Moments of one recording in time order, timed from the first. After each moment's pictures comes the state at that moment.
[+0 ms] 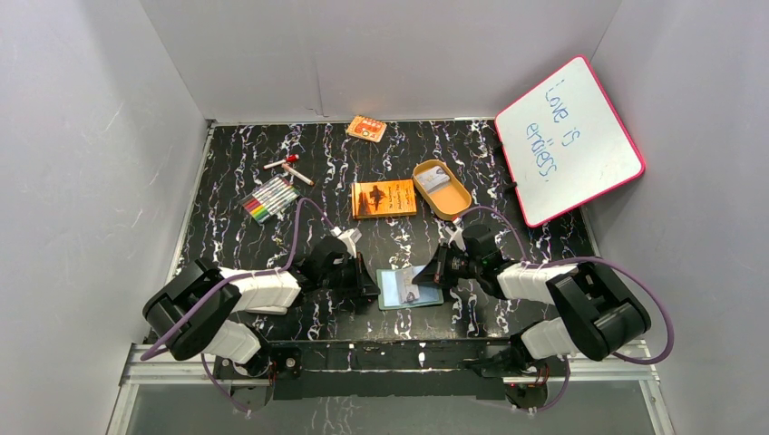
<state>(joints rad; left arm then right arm) -0.78 1.42 0.41 0.28 0.29 -0.85 0.53 1.38 0.33 0.35 -0.59 0.86</state>
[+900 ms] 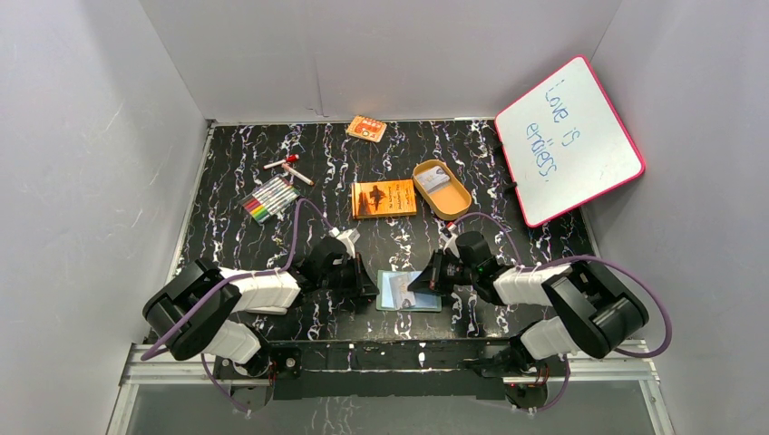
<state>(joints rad) -0.78 1.42 0.41 0.28 0.28 -0.86 0.61 1.41 0.30 0.42 -0.54 0.92</state>
